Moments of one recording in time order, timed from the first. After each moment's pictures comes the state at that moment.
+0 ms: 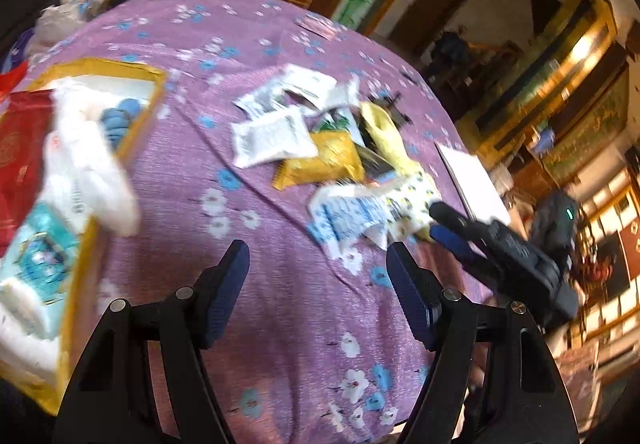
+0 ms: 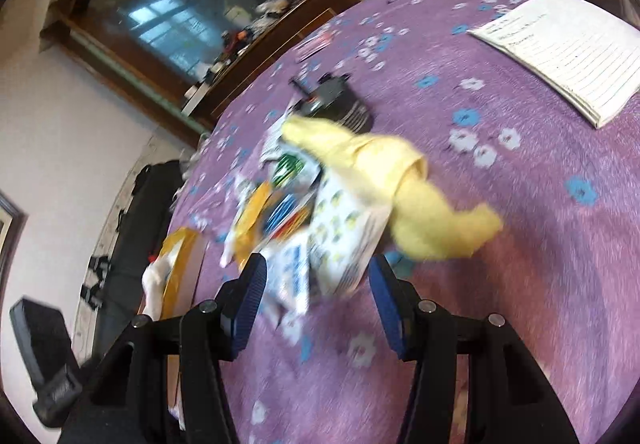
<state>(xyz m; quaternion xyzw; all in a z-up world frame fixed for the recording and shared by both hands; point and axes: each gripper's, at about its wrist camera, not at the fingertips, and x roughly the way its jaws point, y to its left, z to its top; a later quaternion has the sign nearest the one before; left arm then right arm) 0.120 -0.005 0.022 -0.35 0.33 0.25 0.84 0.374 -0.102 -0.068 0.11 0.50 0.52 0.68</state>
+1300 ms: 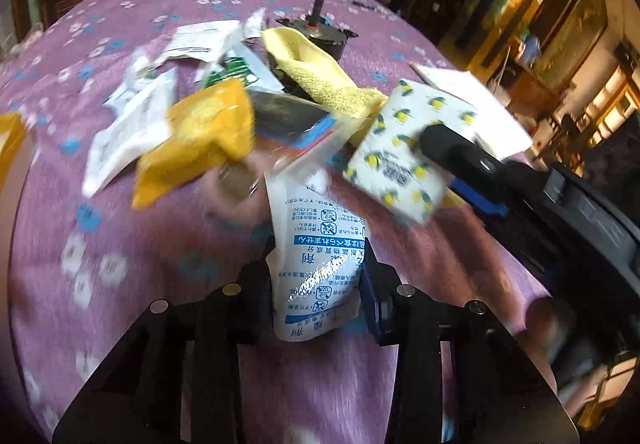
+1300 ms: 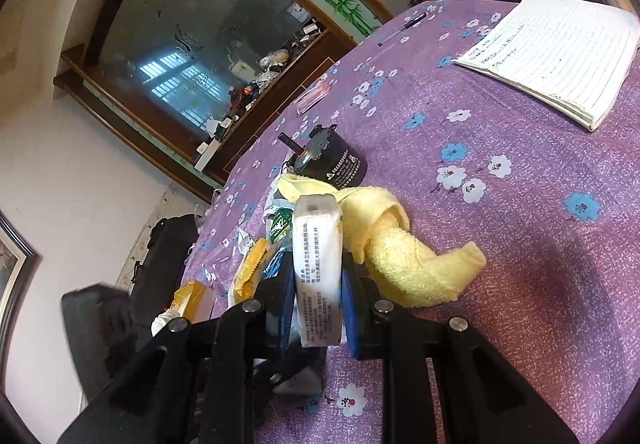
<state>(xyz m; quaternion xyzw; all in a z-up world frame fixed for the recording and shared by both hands) 0.215 -0.025 -0.029 -0.26 0.41 0.20 0.85 0.376 -0.119 -0.072 0.19 0.43 0.53 0.70</state>
